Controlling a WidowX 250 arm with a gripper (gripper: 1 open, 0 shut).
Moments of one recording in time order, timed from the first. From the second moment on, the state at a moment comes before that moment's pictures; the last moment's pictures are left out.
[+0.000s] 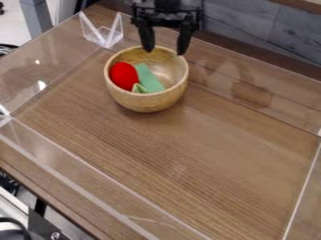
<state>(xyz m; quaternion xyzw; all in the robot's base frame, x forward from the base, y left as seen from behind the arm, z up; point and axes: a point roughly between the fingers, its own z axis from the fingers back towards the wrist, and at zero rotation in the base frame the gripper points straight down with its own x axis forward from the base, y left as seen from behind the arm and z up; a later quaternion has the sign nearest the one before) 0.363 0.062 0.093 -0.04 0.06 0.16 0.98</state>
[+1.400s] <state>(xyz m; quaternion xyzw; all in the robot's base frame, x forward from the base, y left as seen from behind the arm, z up) 0.360 0.057 0.041 -0.03 0.09 0.07 0.99</state>
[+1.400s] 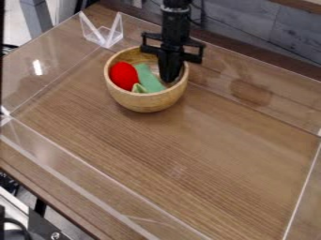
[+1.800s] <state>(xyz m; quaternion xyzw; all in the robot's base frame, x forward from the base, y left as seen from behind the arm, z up) 0.354 0.073 0.050 -0.05 0.10 0.07 0.99</state>
